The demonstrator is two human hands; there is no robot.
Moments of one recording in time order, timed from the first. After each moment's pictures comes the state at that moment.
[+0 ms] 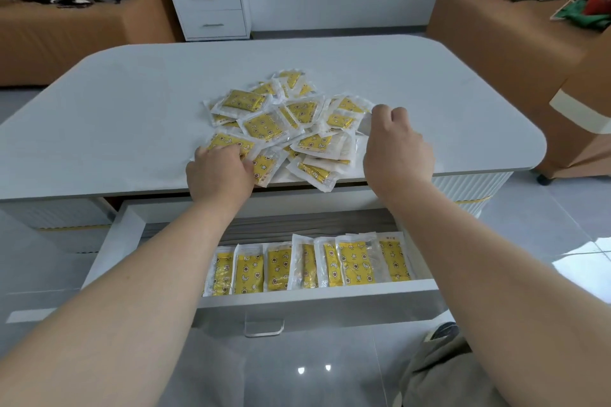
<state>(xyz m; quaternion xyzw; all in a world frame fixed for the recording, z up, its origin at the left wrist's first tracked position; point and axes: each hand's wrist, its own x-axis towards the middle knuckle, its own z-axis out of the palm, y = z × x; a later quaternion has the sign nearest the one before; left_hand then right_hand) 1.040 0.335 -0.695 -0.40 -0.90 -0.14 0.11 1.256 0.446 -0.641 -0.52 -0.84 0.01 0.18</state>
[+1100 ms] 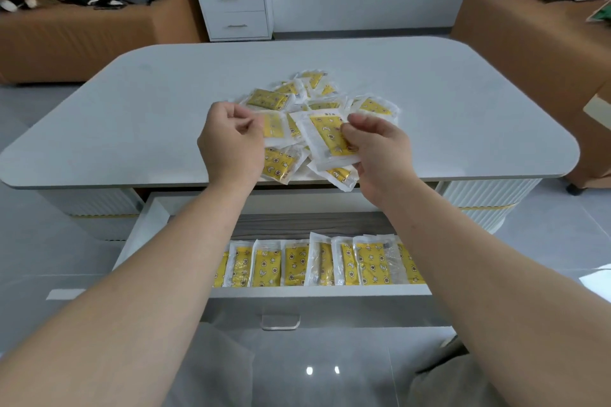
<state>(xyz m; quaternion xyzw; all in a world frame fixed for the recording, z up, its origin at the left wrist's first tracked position) 1.057 0.323 -0.646 -0.27 -0.78 -0.57 0.04 1.213 0.427 -0.645 -0.39 -0.43 0.71 0.40</state>
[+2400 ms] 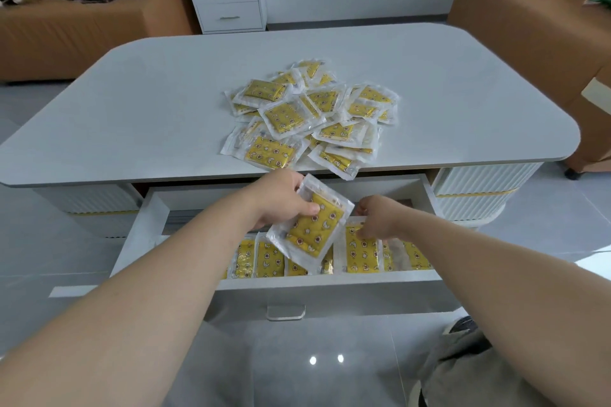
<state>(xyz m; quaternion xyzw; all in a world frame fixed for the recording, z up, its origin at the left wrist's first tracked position) 1.089 0.308 -0.673 -0.42 -0.77 -0.25 -0.41 1.252 0.438 -0.748 -0.44 -0.83 0.31 -0.14</state>
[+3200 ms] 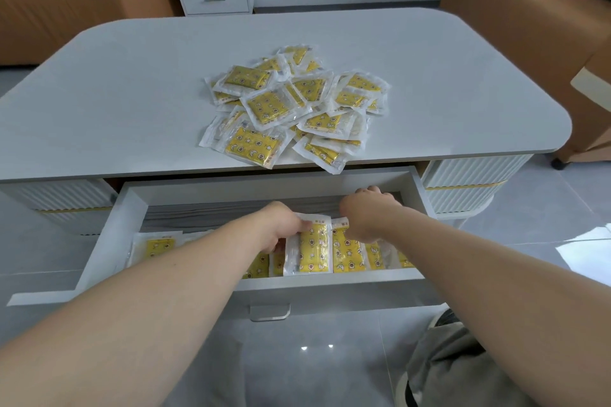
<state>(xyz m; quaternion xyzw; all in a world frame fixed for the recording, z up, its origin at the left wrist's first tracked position) 1.100 0.340 -0.776 -0.21 -0.83 -0.22 -0.47 1.246 0.435 -0.750 -0.36 -0.90 0.07 -0.23</state>
